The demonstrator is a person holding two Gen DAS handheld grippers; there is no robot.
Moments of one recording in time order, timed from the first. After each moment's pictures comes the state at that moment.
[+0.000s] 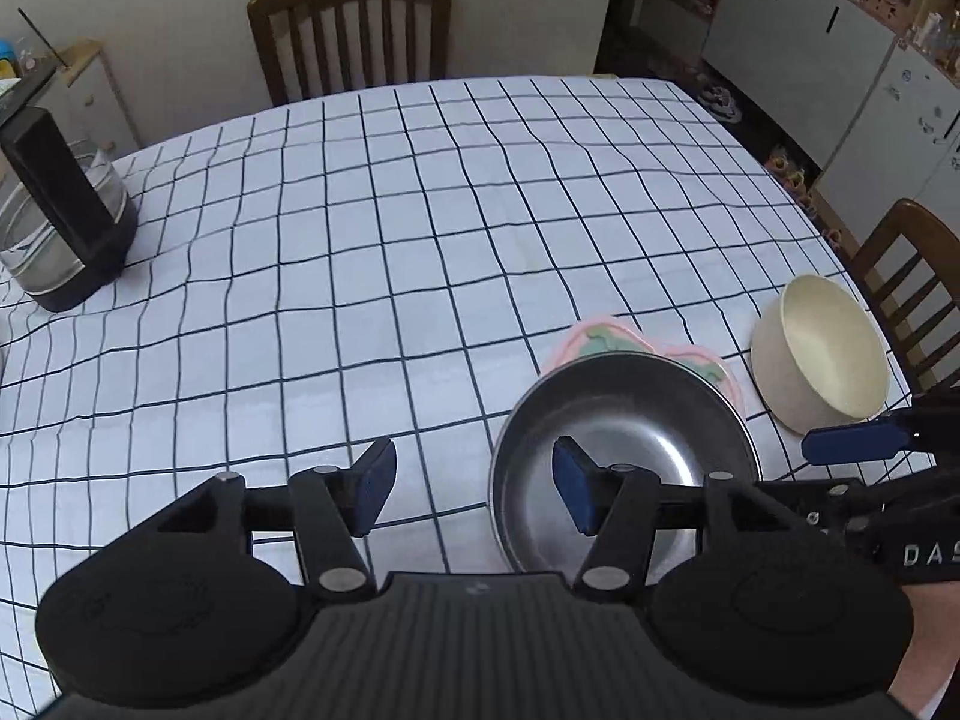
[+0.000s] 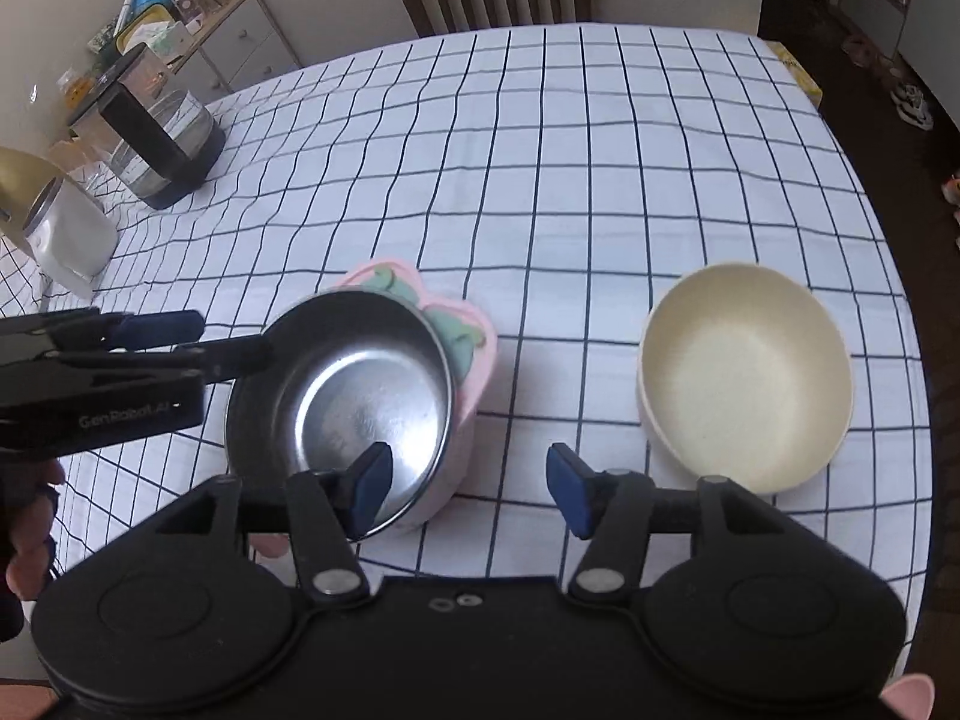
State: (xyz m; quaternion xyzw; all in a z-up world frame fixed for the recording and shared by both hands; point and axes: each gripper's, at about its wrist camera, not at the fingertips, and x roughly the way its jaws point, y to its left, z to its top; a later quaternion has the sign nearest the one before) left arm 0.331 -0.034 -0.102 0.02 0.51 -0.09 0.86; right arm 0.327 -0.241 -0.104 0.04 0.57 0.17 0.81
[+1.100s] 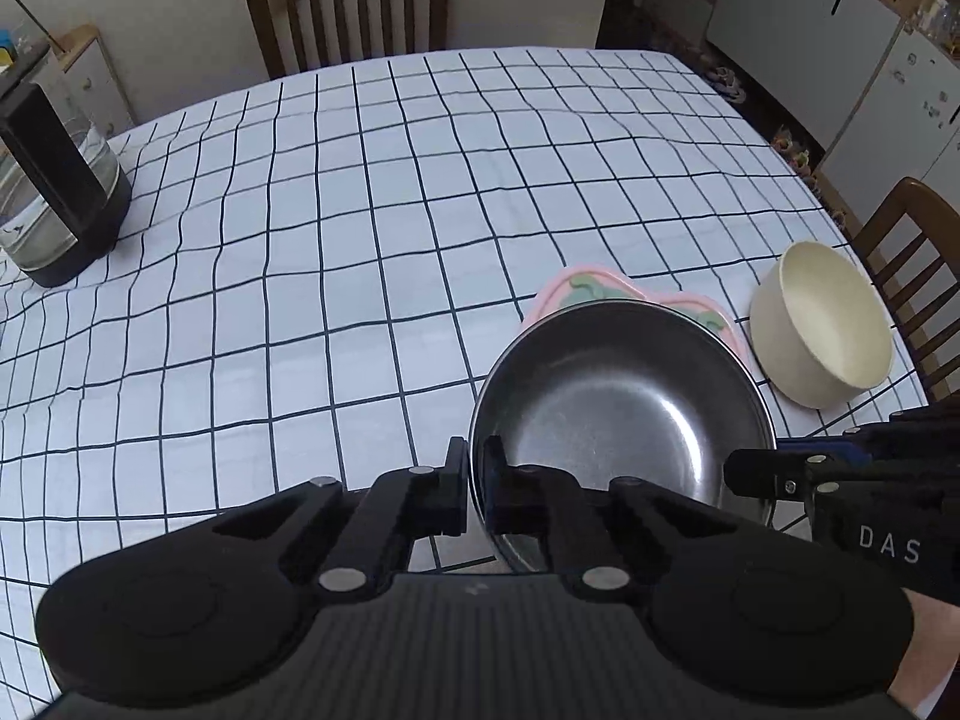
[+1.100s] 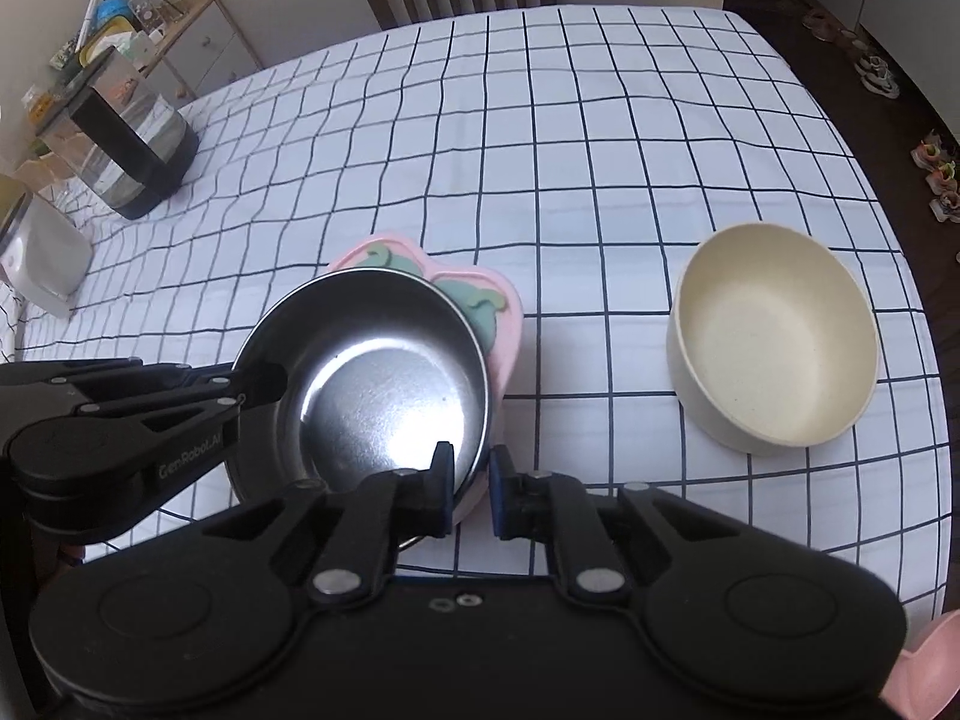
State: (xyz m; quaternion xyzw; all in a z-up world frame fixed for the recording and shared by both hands) left arm 0.322 -0.040 -0.107 0.02 0.52 -0.08 0.85; right arm 0.324 -0.219 -0.112 0.06 0.57 0.13 0.81
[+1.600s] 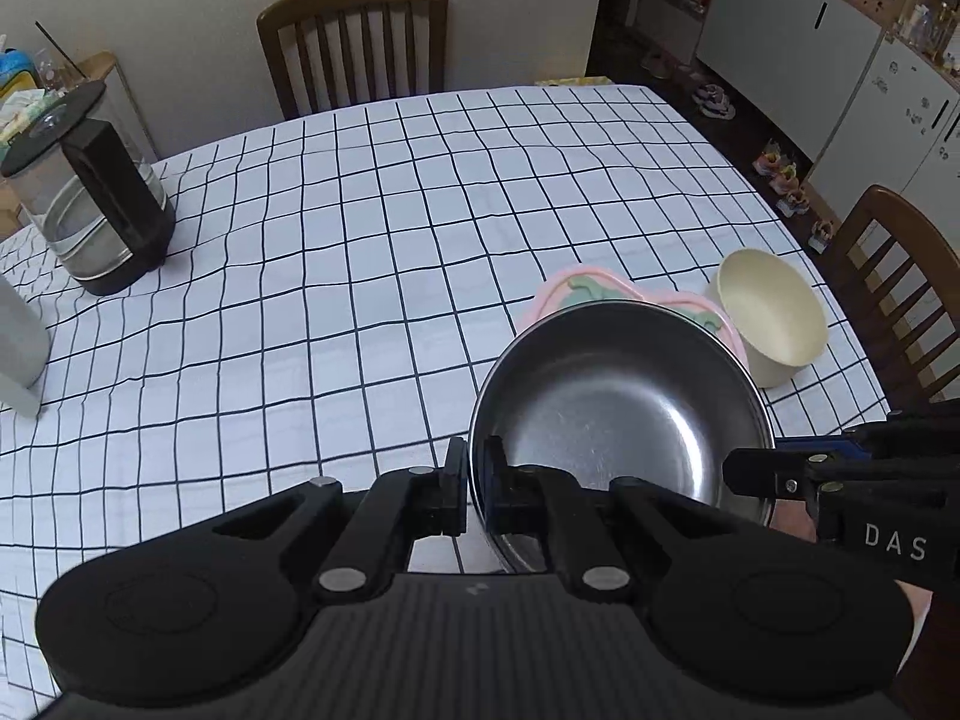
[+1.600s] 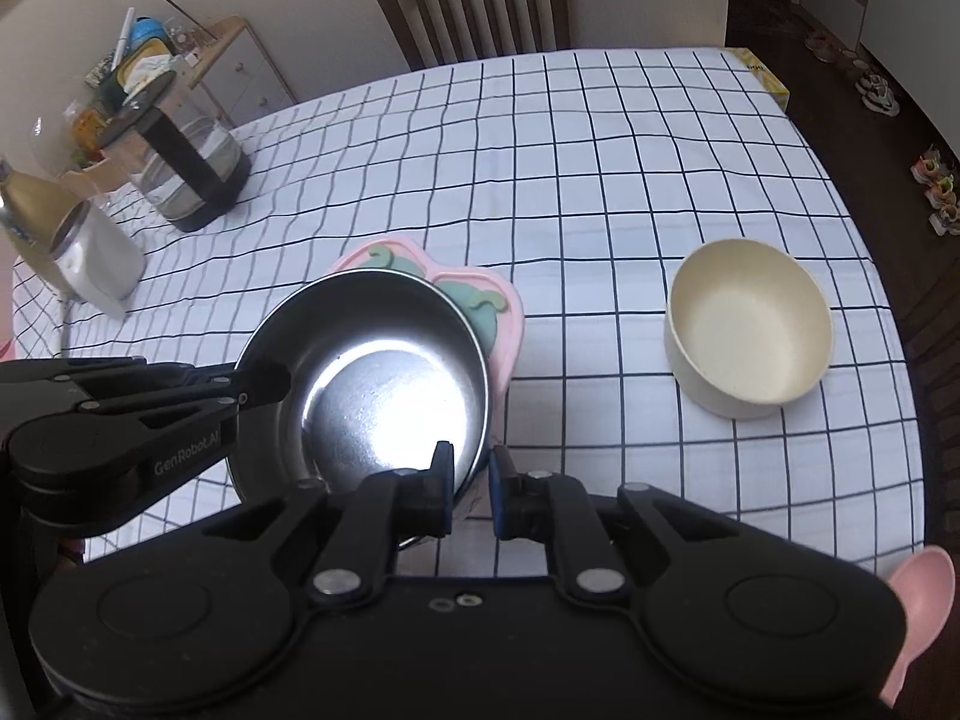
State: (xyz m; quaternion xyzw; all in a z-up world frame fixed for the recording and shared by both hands) left arm 0.266 -0.033 -0.051 0.03 0.50 -0.08 0.86; right arm 0.277 -0.219 -0.060 0.06 0.54 0.14 0.82
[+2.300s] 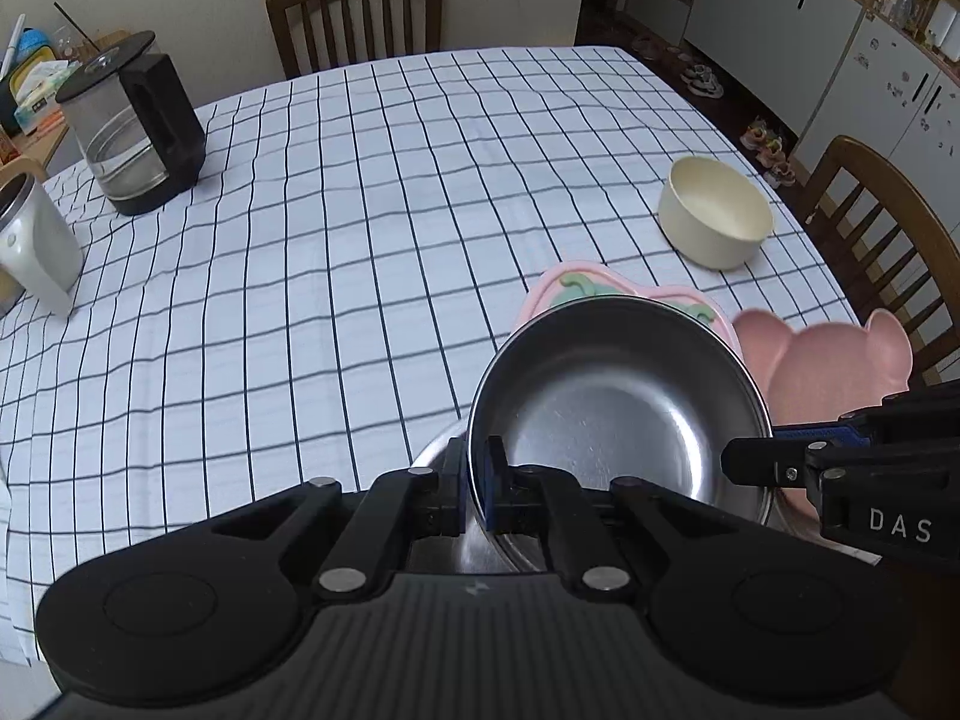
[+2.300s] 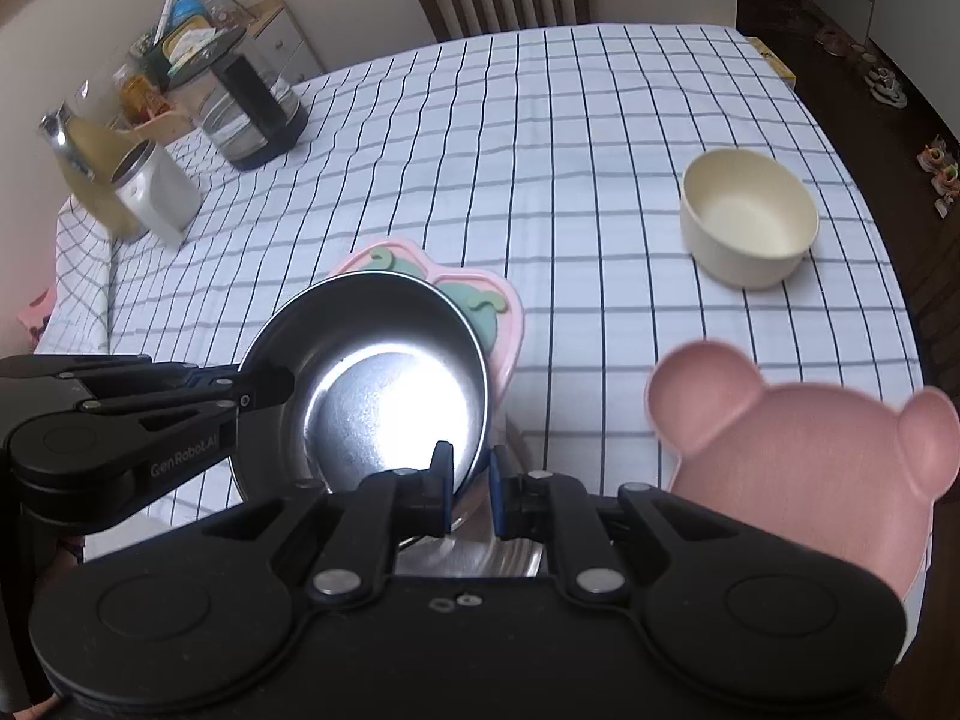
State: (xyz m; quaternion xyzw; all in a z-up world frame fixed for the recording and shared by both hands) left arm 0.158 -0.021 -0.052 0.03 0.51 -0.08 0.85; right arm 0.179 -0.209 -0.049 0.06 0.55 0.16 0.82
